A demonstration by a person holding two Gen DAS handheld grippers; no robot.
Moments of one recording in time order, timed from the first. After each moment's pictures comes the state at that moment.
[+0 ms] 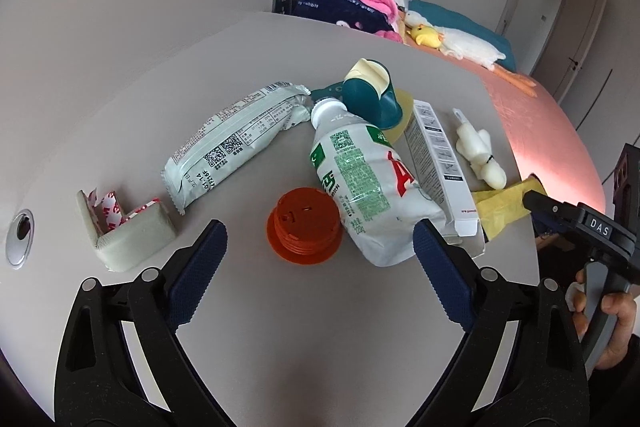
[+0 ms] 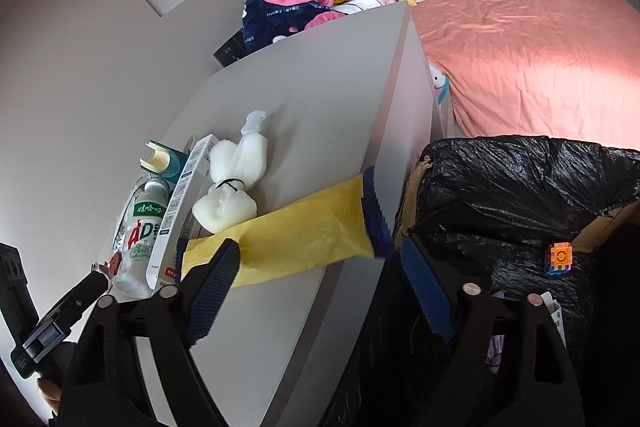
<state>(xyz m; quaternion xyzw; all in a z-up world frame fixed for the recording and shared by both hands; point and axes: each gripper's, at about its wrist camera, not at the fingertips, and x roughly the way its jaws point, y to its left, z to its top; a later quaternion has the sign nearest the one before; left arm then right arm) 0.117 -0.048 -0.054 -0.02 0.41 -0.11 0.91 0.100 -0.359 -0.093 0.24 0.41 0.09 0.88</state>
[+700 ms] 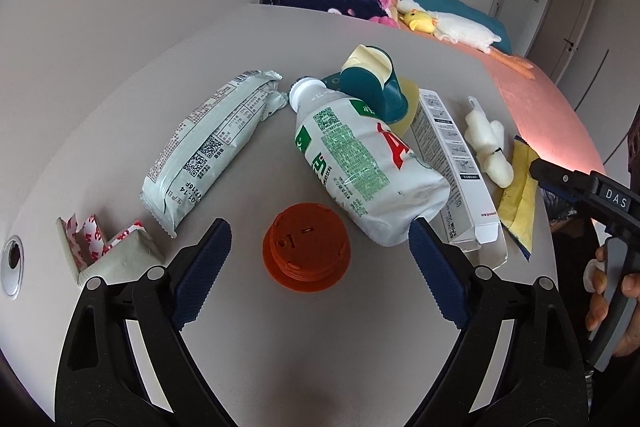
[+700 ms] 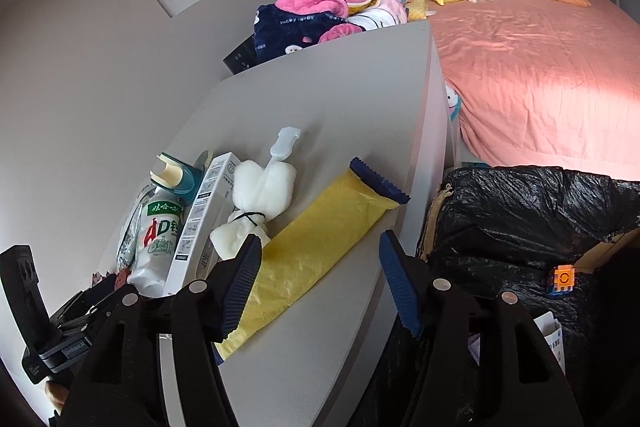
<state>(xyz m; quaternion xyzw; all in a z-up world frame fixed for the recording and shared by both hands) 0.135 -0.053 -0.064 0.00 0.42 -0.12 0.90 0.117 -0.338 -0.073 0.21 0.40 0.08 0.89</state>
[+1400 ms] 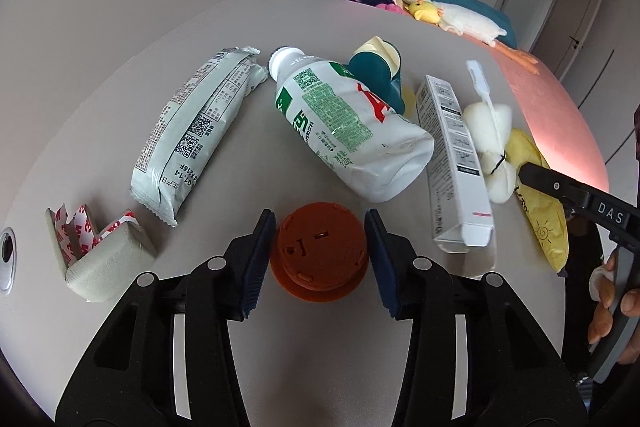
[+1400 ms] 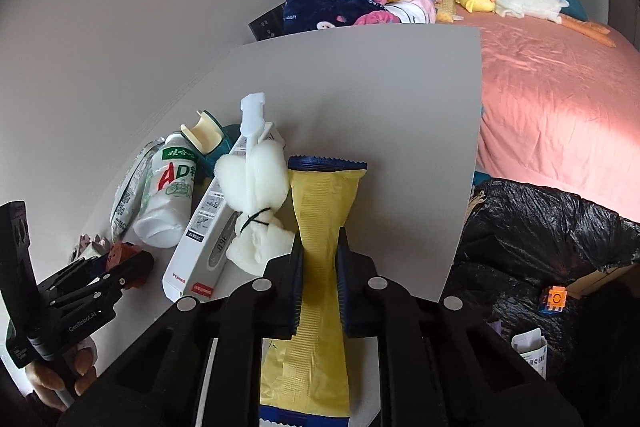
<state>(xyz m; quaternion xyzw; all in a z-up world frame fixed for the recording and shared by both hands) 0.139 -0.050 -0.073 -0.01 0.44 -0.12 0.89 0.120 -0.297 -0.068 0.15 0.42 0.11 0.89</state>
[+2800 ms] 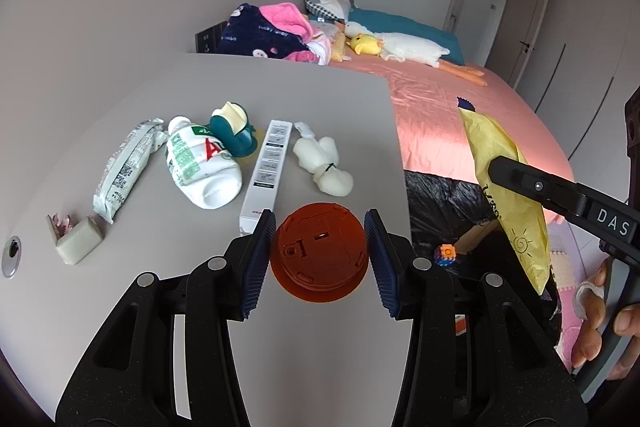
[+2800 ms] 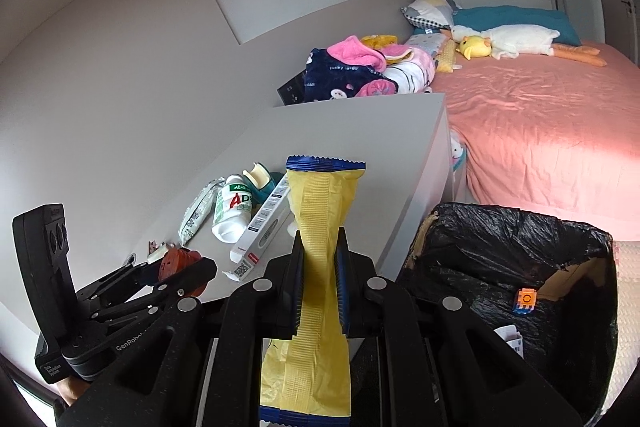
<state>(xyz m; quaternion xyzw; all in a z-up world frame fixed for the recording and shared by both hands) 0.052 -0.148 -0.004 0.01 0.37 -0.18 0.91 0.014 -0.358 0.014 0.17 0.33 0.12 0.92</state>
